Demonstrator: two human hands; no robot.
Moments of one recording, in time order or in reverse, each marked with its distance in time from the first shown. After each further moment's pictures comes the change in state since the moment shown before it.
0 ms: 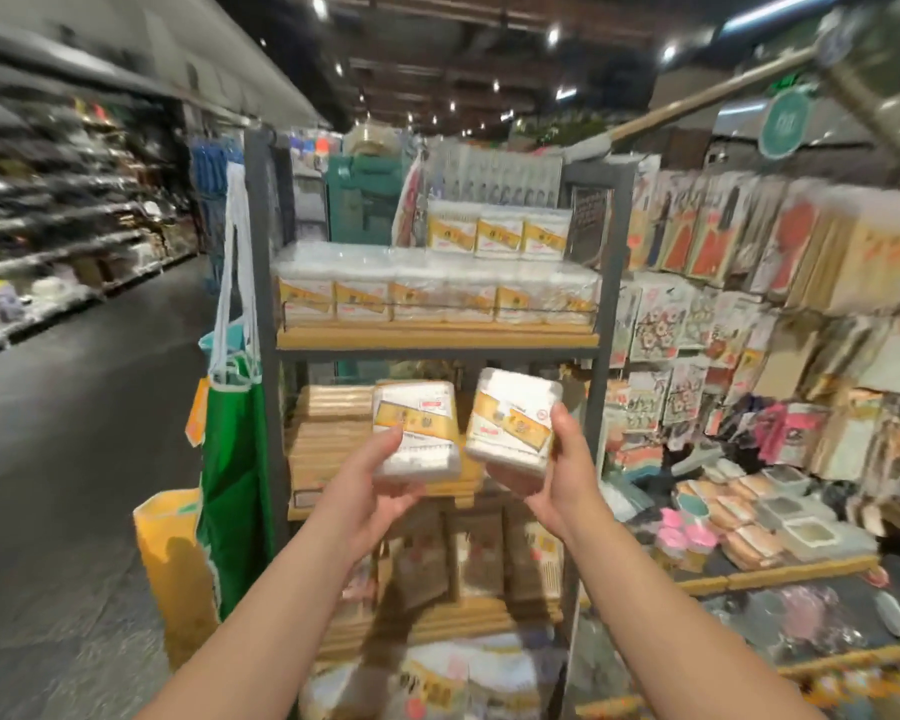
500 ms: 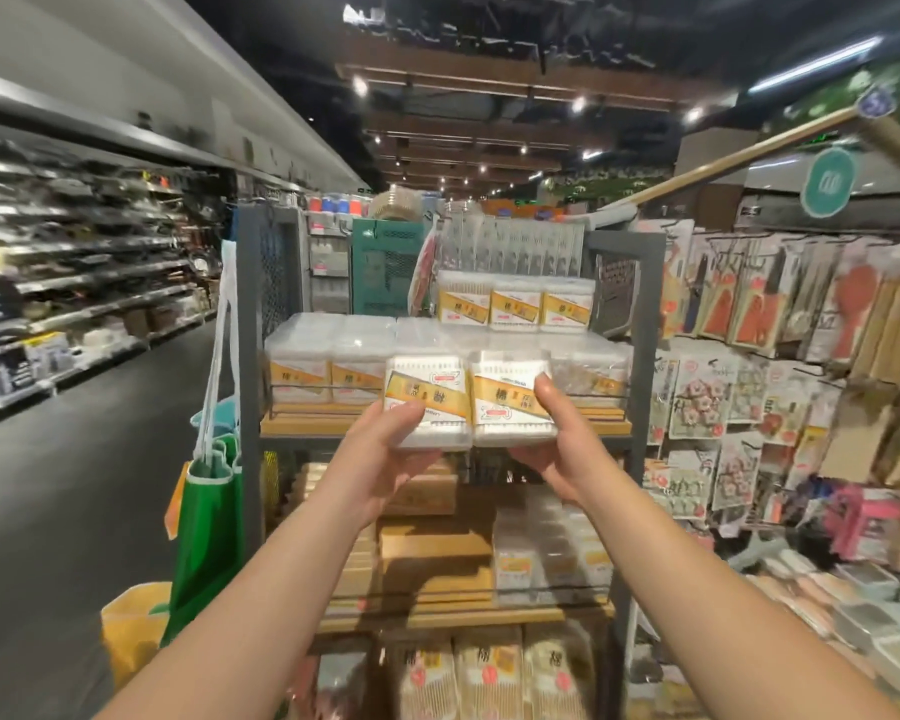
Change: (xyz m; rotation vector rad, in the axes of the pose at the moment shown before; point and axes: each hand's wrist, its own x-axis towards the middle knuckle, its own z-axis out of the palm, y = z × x) left_hand 0.094 0.077 0.061 0.213 -0.044 0.259; right_hand 0.123 -0.081 0.037 -0.288 -0.175 -0.064
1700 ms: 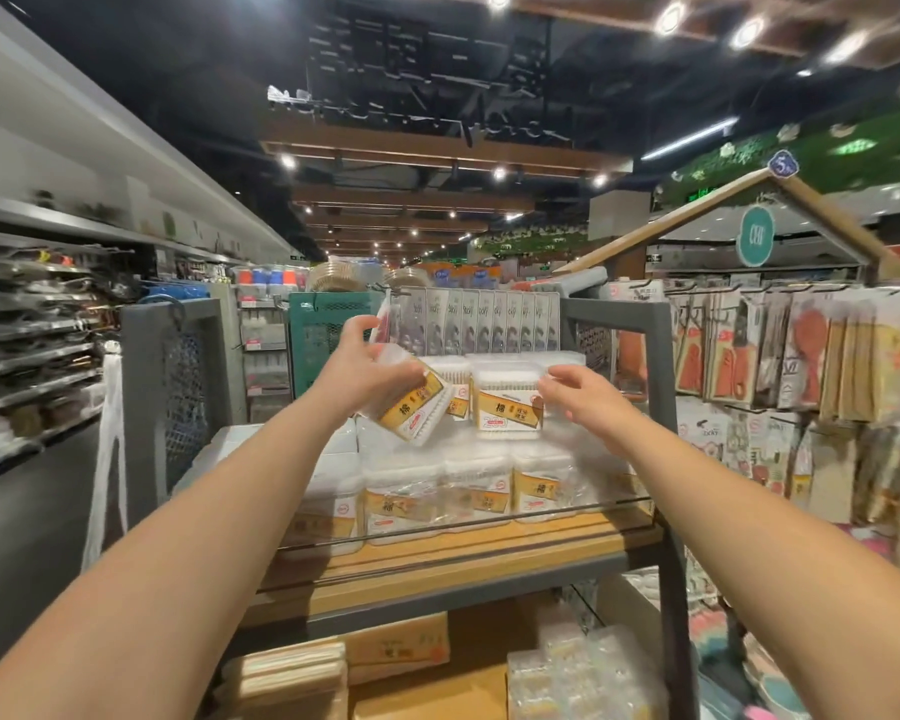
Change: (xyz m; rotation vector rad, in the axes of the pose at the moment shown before) left_hand 0.234 0.113 0.024 0.849 -0.058 0.392; right_hand 0.157 -0.098 -0.048 -0.872 0.219 -0.274
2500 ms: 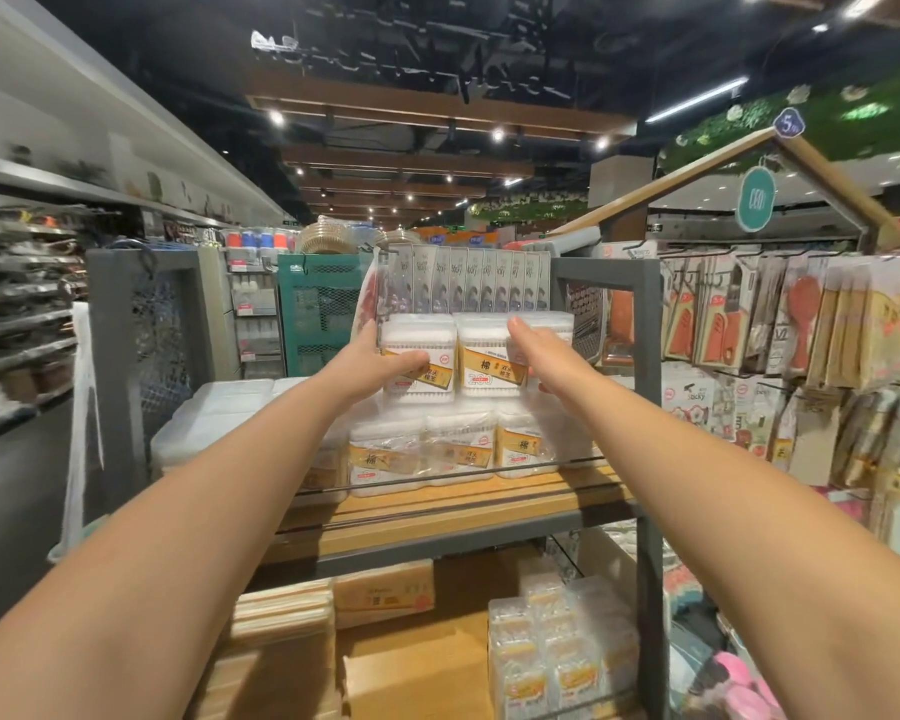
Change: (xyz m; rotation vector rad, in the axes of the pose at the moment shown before) left_hand -0.011 -0.028 0.026 0.145 -0.199 -0.119; right_hand -0.004 -0.025 0.027 -0.046 0.000 0.154
